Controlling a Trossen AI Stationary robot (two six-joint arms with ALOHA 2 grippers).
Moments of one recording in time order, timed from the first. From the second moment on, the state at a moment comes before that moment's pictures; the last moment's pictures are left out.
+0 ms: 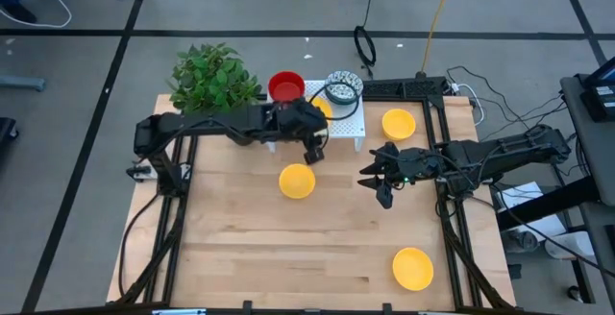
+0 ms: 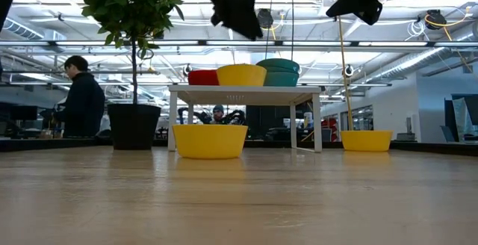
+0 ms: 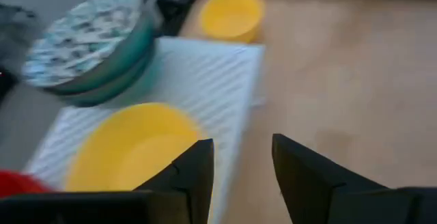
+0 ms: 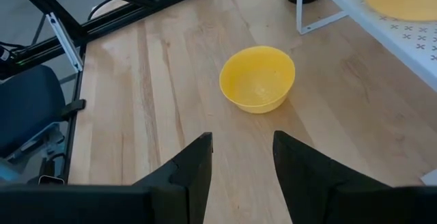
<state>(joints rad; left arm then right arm) 0.15 1.76 1.63 -0.59 -0.24 0.03 0.18 1.02 0.90 -0.48 0.18 0.51</state>
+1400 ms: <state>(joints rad) -0.24 1.77 1.36 -0.79 -0.21 -0.15 0.18 1.02 0.90 -0.48 0.18 0.43</state>
